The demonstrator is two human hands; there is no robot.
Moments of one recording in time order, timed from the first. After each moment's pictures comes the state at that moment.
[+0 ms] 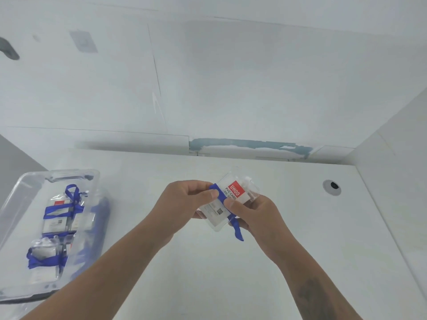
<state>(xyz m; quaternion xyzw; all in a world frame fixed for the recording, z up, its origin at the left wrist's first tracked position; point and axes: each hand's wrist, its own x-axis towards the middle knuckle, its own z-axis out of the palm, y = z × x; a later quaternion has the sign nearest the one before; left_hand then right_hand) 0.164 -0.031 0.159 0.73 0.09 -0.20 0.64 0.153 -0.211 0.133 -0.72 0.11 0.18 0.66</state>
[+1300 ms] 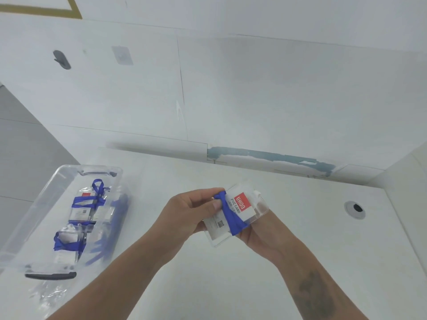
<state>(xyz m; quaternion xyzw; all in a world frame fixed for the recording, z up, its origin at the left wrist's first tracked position) 0.135 -0.035 0.168 0.63 0.13 -0.16 0.75 0.168 -0.211 0.128 -0.48 -0.03 0.32 0.82</state>
